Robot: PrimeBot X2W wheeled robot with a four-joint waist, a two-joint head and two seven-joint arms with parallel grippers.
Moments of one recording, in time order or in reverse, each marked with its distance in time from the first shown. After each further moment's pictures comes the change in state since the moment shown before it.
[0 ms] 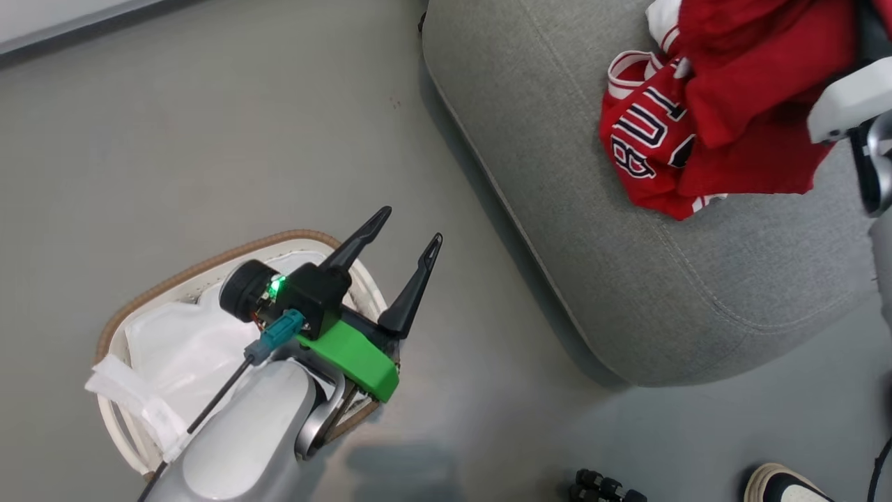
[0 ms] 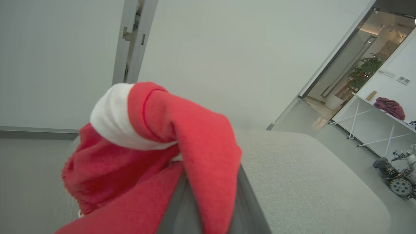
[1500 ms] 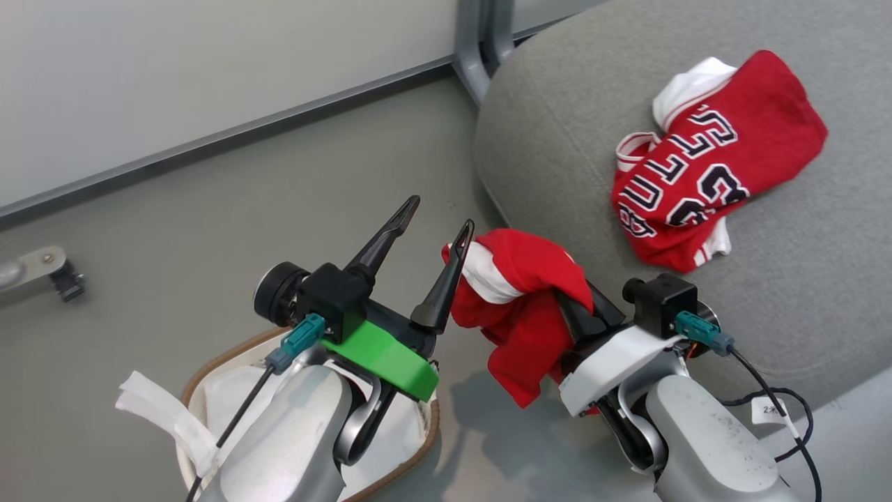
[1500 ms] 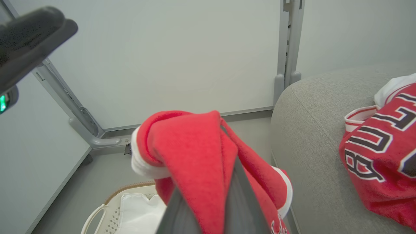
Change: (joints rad) left arm 0.043 -0.117 0.083 -0.051 0.027 0.000 0.000; right arm 0.516 0.227 0.468 -0.275 0.407 0.000 0.000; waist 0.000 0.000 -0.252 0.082
